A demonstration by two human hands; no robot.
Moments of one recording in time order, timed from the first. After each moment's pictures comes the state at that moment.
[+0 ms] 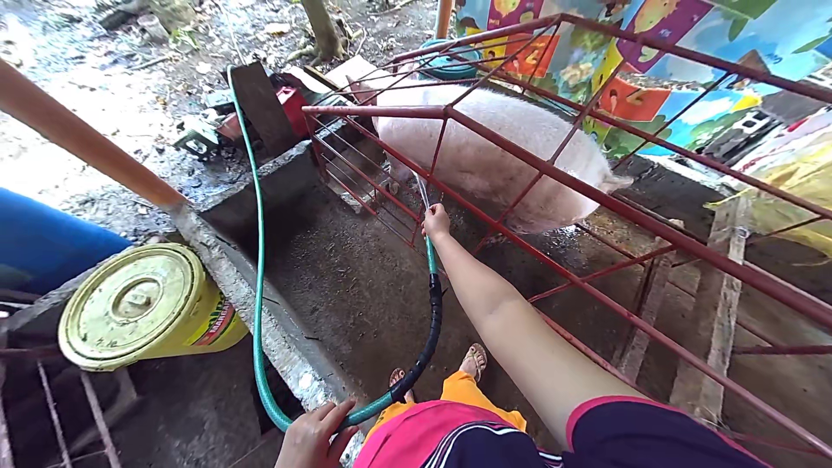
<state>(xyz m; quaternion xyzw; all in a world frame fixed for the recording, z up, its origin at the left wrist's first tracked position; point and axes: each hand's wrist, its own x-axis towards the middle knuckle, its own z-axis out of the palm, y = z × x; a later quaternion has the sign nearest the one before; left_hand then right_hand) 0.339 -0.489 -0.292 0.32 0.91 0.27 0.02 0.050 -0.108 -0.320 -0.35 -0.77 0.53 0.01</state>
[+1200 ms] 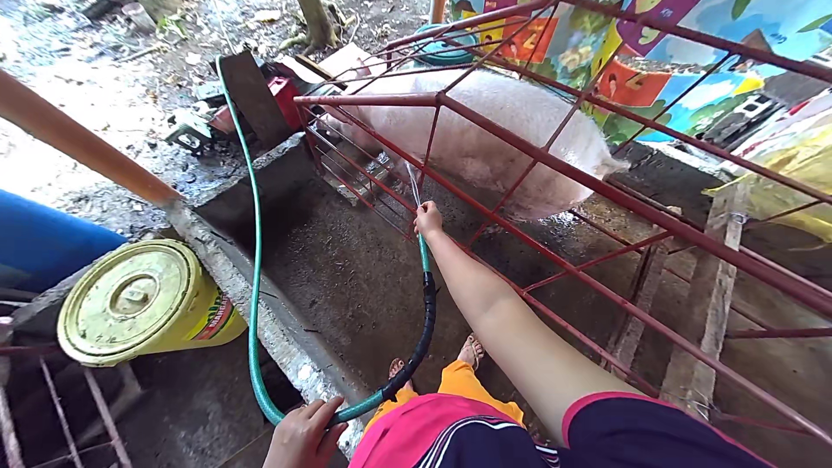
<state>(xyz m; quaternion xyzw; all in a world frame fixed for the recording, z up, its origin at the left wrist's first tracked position) 0.345 -0.497 -0.292 0.33 0.91 0.26 0.00 0.062 -0.115 -0.328 -0.34 -0.76 0.55 0.00</state>
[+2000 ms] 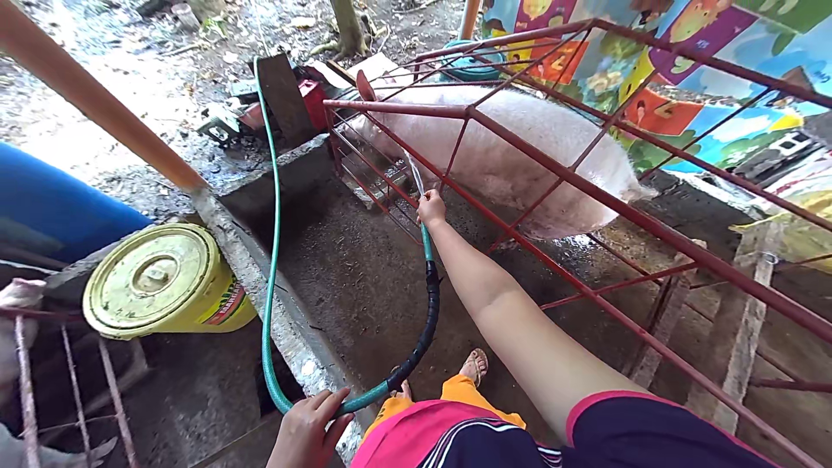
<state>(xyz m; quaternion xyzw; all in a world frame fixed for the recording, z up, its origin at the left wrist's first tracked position) 0.346 -0.495 -0.295 0.30 0.91 0.27 -0.07 0.019 -0.144 -0.291 -0.29 -0.81 0.51 0.01</state>
